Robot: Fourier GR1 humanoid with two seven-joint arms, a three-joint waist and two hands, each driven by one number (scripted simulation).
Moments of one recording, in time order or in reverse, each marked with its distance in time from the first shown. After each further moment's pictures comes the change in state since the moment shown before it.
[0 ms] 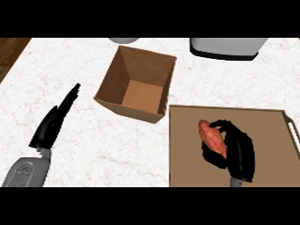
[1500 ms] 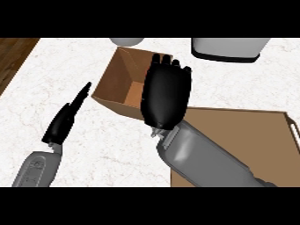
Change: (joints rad) left arm -0.049 -0.035 -0.032 0.051 -0.022 0.005 0.024; right arm -0.869 0.013 0.441 0.009 0.454 0.619 1.156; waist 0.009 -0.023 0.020
